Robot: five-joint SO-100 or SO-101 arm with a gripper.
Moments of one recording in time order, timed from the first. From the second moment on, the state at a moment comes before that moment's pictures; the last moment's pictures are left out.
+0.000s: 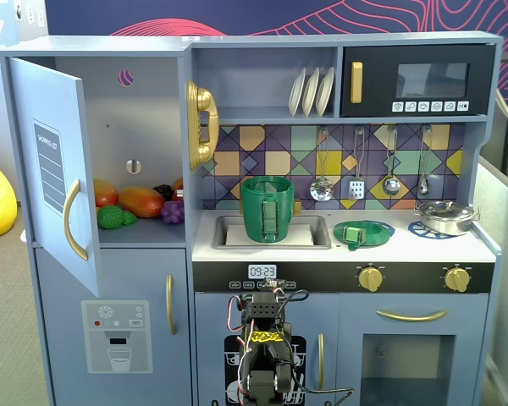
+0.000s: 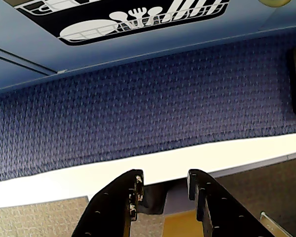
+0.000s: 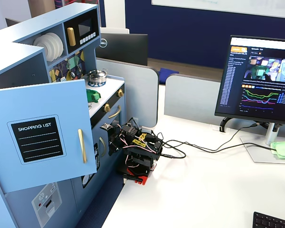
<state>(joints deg) 0.5 182.4 169.9 77.7 -85.5</state>
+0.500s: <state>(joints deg) 0.5 182.4 169.9 77.8 -86.3</state>
